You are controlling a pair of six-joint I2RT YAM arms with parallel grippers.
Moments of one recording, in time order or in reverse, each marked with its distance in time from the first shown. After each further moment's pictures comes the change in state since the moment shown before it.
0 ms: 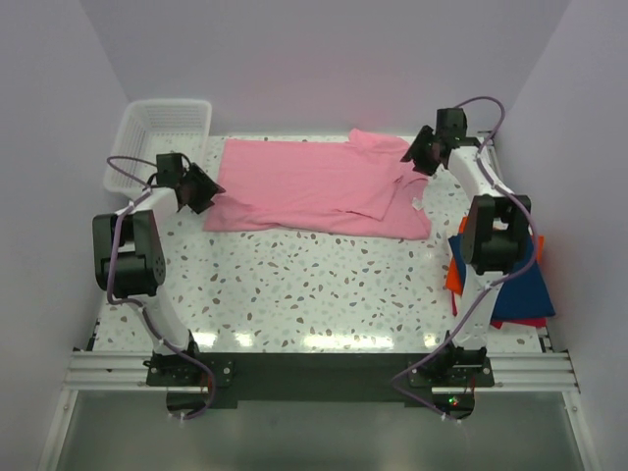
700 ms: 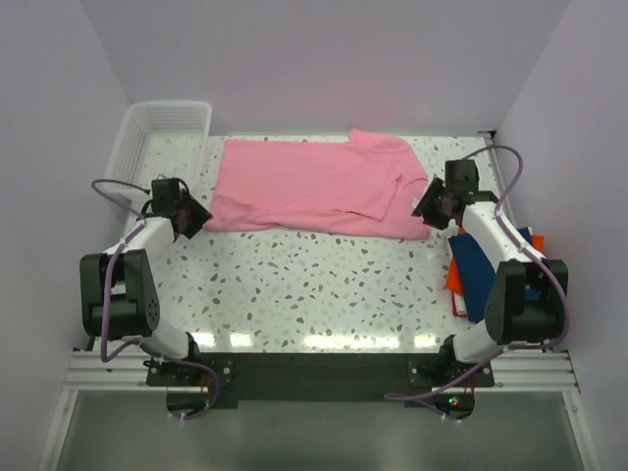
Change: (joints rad) left arm -0.002 -0.314 -0.320 -0.002 -0.182 0.023; right arm 0.018 -0.558 -0.665 -0.002 0.066 -0.010
